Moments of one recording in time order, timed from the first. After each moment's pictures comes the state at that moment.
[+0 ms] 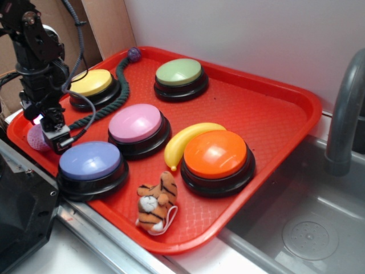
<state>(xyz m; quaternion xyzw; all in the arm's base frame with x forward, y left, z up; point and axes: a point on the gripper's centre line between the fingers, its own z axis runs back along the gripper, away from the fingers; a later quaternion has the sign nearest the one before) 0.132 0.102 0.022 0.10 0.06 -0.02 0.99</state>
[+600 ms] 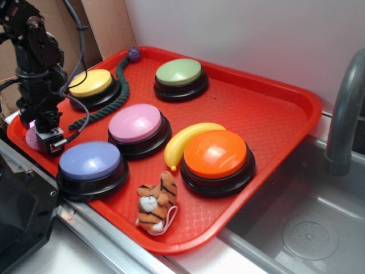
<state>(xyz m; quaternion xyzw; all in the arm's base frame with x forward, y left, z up) 0.126 0.106 0.016 0.08 0.11 0.00 0.99</state>
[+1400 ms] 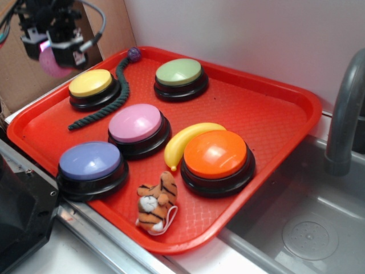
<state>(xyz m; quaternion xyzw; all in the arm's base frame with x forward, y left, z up) 0.182 0.050 0.144 0.00 0.02 0.13 0.99</state>
